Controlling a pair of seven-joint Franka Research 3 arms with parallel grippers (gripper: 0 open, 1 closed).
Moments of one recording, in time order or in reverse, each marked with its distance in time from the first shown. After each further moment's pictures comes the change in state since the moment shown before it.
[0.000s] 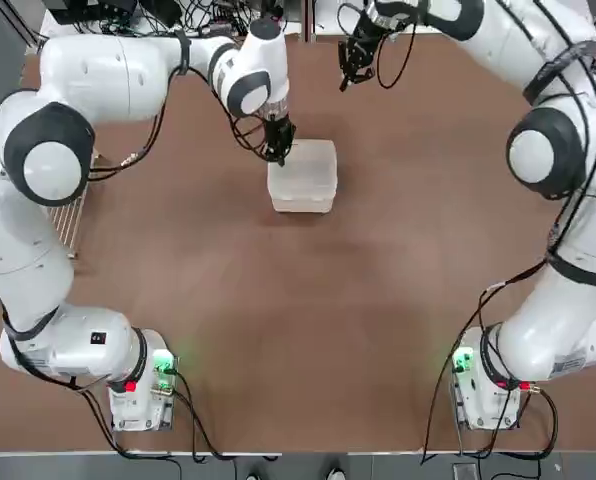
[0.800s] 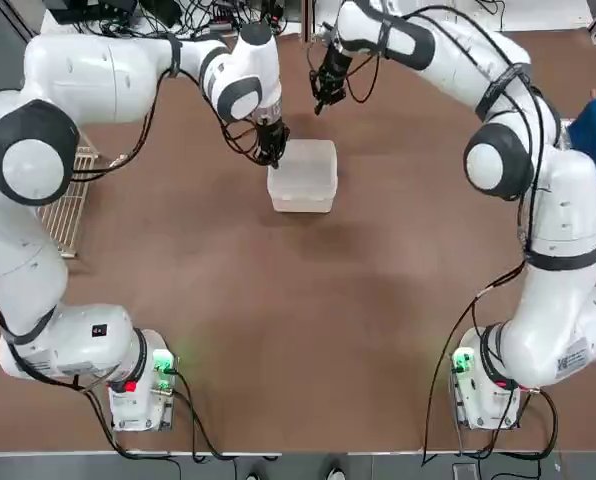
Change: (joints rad) left arm 0.115 -0.020 -0.095 -0.083 0.057 0.043 -0.010; right arm 0.136 0.225 -0.009 0.186 -0.030 0.029 -0.371
